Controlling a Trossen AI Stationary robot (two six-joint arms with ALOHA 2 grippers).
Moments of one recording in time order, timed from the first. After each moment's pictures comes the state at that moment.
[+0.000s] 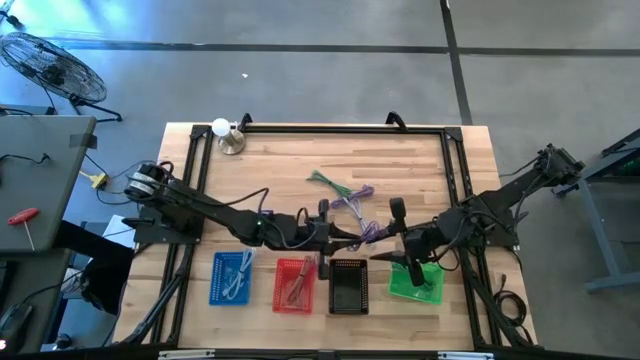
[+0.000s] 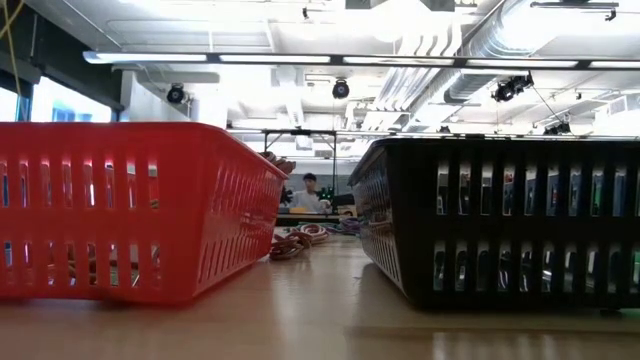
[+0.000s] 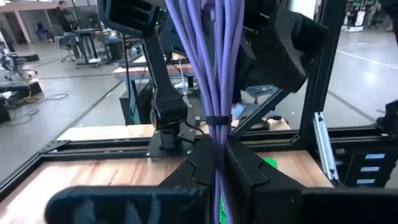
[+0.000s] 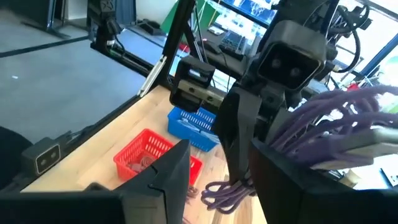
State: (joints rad) left arm -0.31 1.68 1.18 0.51 -0.33 0.05; right arm 0.50 1.10 0.93 -0.06 0.28 -0.32
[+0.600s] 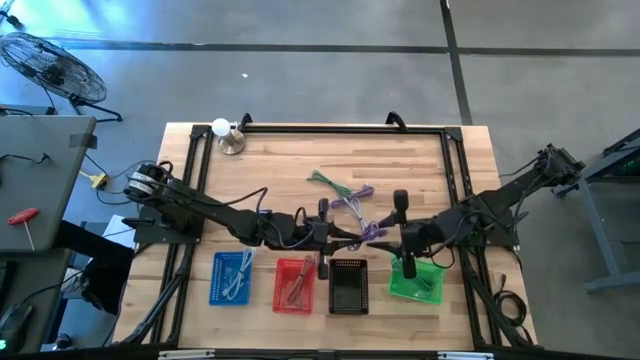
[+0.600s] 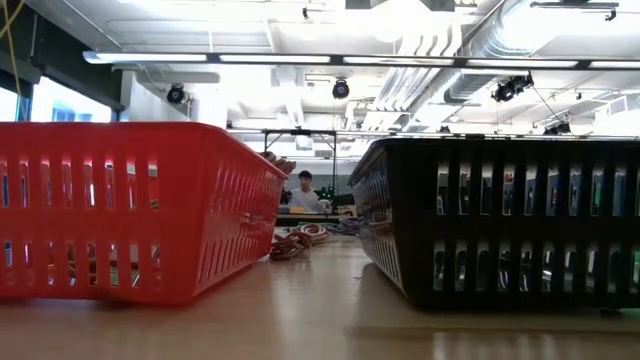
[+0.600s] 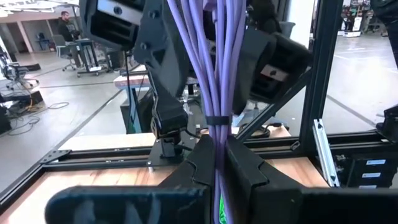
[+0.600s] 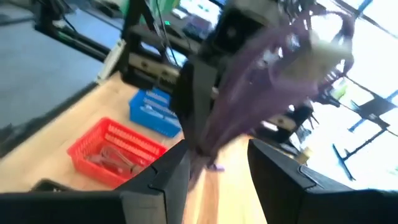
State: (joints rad) left arm -0.31 1.68 1.18 0.53 -0.32 0.07; right arm 0.50 1.10 0.93 -0.06 0.44 -0.33
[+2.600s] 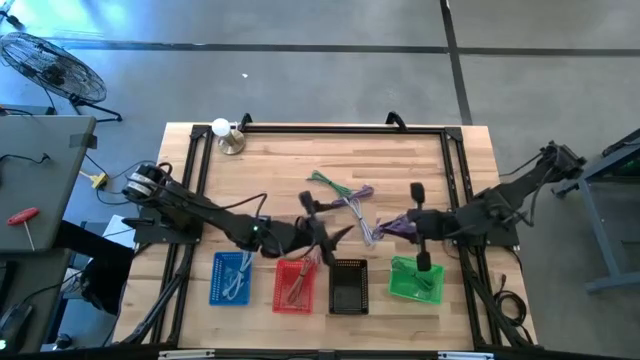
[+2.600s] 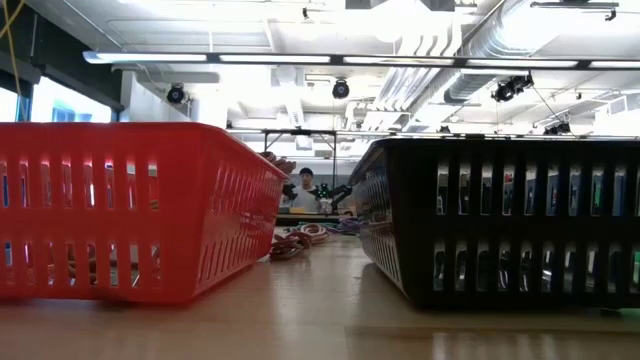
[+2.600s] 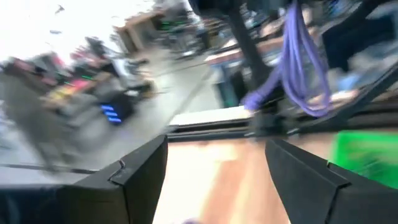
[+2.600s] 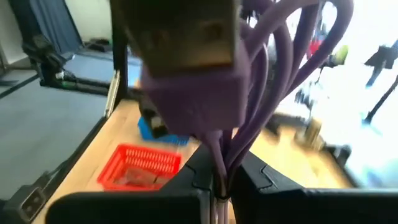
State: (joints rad) left arm -0.35 1.67 1.19 0.47 -0.78 0.30; right arm 0.55 0.99 0.94 -0.18 0.53 -0.01
